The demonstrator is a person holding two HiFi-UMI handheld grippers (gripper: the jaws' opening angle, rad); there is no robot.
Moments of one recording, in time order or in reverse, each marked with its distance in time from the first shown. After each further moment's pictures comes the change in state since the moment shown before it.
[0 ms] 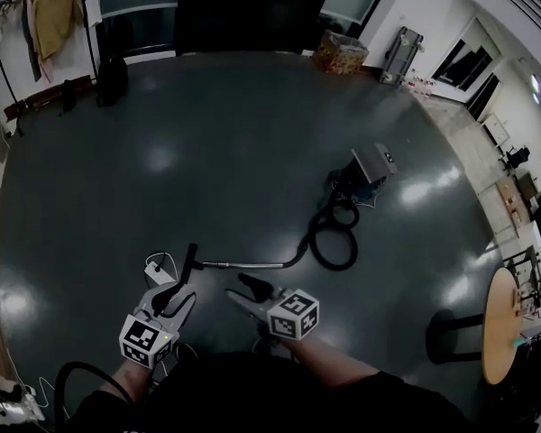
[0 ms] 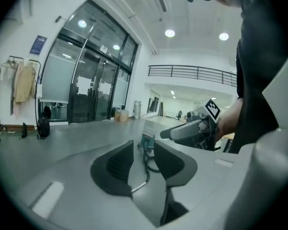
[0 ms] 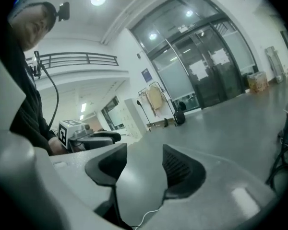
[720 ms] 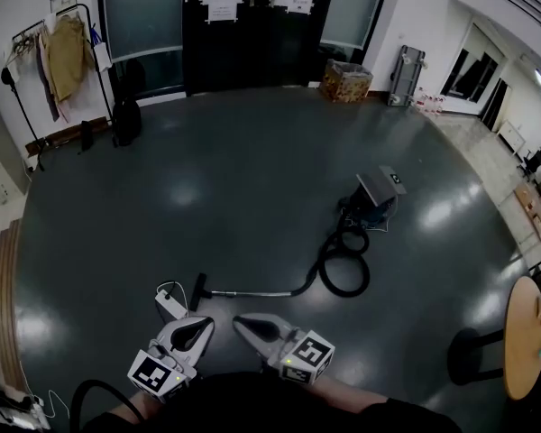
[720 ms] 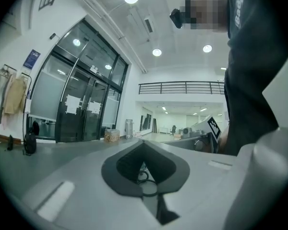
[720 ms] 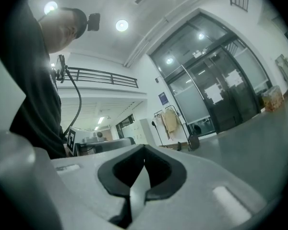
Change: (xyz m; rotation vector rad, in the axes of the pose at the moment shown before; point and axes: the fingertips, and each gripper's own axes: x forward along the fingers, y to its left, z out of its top) left arm 0.013 -0.142 0.096 0.097 -0.248 -0.085; right arm -0.116 0.058 0.051 -0.151 -0.276 0.166
